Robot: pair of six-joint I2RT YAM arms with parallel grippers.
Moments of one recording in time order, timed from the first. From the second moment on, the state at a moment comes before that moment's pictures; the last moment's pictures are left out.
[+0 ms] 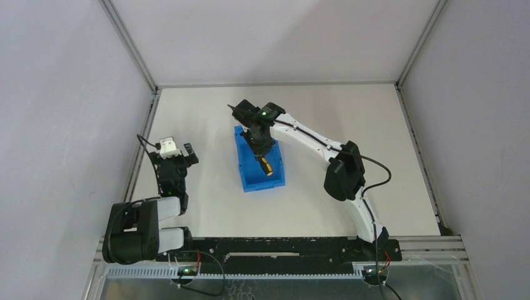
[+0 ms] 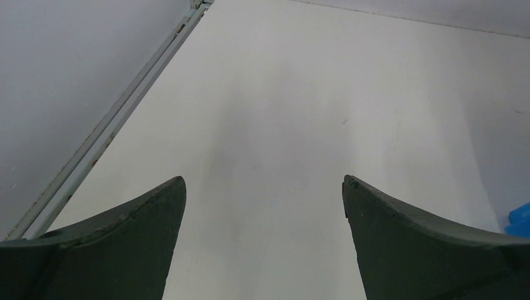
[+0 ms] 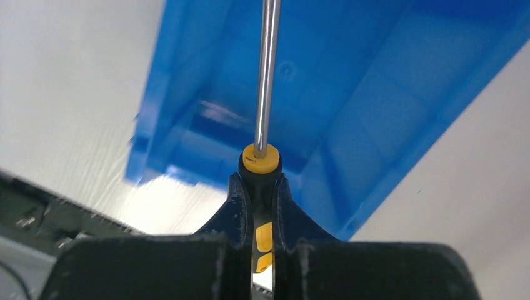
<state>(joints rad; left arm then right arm) 0.06 1.27 0.16 1.03 -0.18 -0.04 0.87 2.16 2.16 -1.23 0.06 0.28</state>
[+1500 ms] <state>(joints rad) 0.06 1.27 0.16 1.03 -0.18 -0.04 0.78 1.35 1.49 -0.73 0.22 0.27</state>
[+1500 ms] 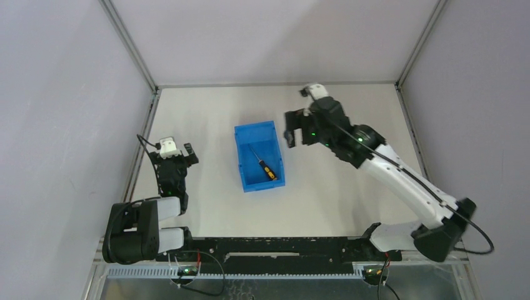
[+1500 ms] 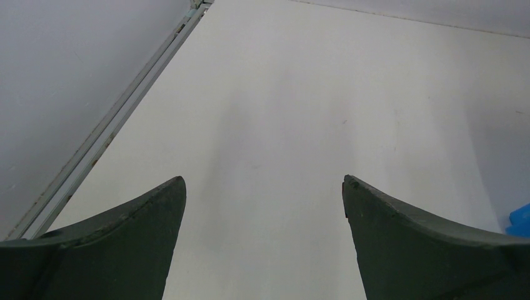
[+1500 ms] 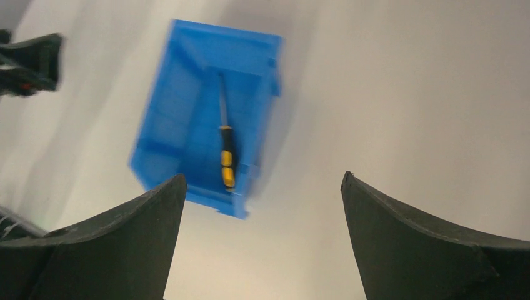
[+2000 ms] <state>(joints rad) 0.06 1.27 0.16 1.03 -0.18 -0.04 0.40 0.81 0.61 -0.40 0.19 0.41</state>
